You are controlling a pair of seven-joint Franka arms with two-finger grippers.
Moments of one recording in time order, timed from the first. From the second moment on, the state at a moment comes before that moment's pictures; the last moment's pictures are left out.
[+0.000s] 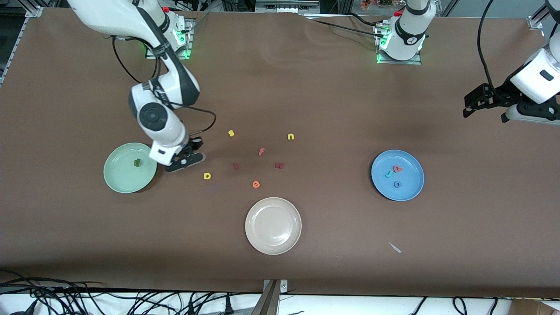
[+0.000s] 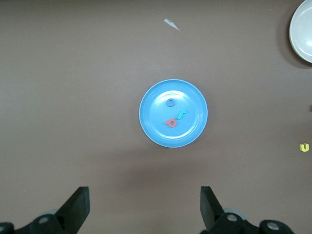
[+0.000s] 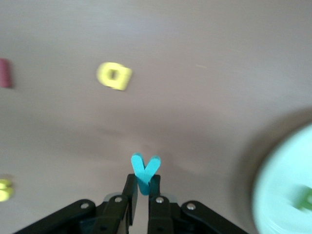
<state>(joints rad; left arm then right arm) 0.01 -0.04 -0.02 -1.71 -0.02 1.69 0.09 0.25 0.40 0.07 -1.99 -0.15 2.27 0.06</state>
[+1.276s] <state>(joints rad) 0.01 0.05 0.00 -1.68 -0.02 1.72 0.09 0.14 0.50 -0.03 -1.83 -0.07 2.15 -0.08</state>
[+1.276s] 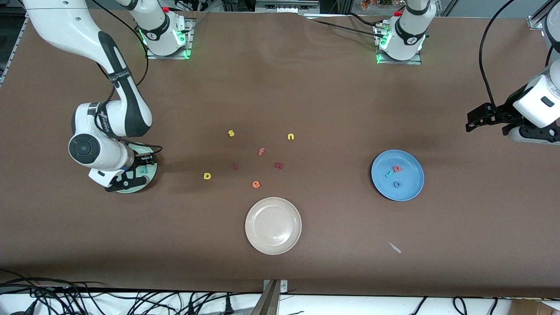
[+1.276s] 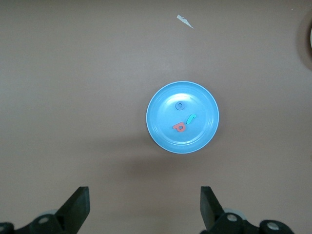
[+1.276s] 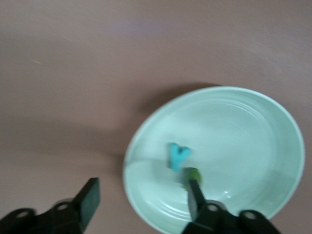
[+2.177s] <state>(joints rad) 0.01 0.05 0.00 -1.67 -0.02 1.71 0.09 0.28 0.57 0.10 -1.79 -0.02 2.31 0.42</state>
